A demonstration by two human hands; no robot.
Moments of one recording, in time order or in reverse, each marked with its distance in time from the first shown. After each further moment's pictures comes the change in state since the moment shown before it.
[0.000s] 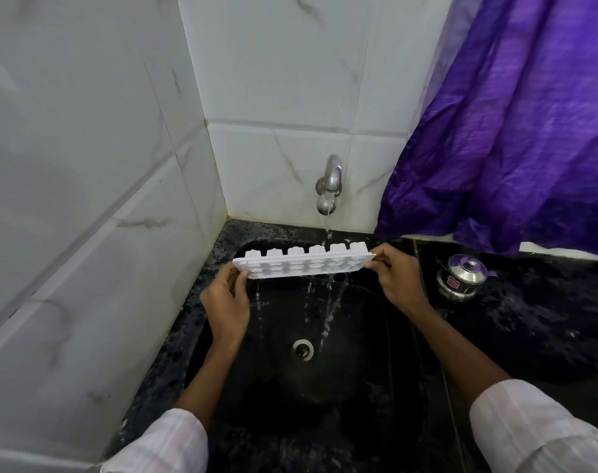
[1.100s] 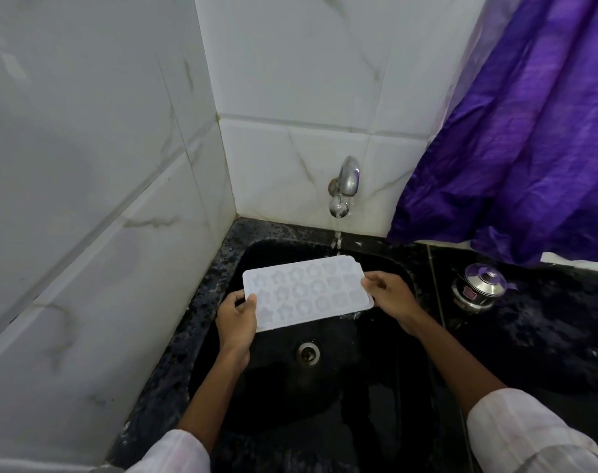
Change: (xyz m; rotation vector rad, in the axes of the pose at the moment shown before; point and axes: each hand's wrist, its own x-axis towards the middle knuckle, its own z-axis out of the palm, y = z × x) left_hand -0.013 -0.021 0.007 -0.205 -0.143 -0.656; right_hand 0.001 0.033 0.041 0.191 -0.304 0.457
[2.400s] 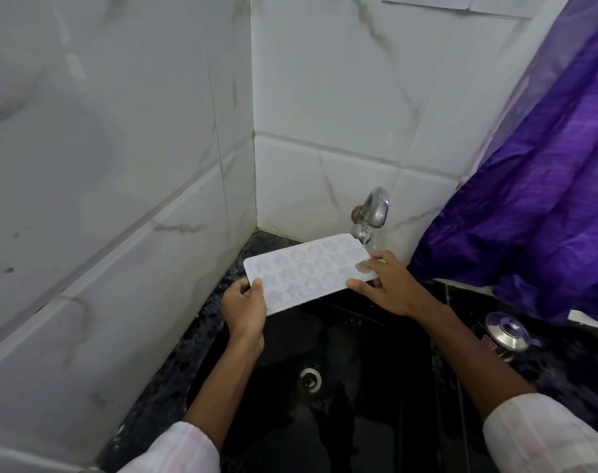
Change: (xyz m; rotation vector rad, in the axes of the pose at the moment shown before) left_hand 0.011 0.060 0.012 -0.262 0.227 -0.052; right_hand 0.033 -0.090 -0.017 -0.671 -0.146 -0.456
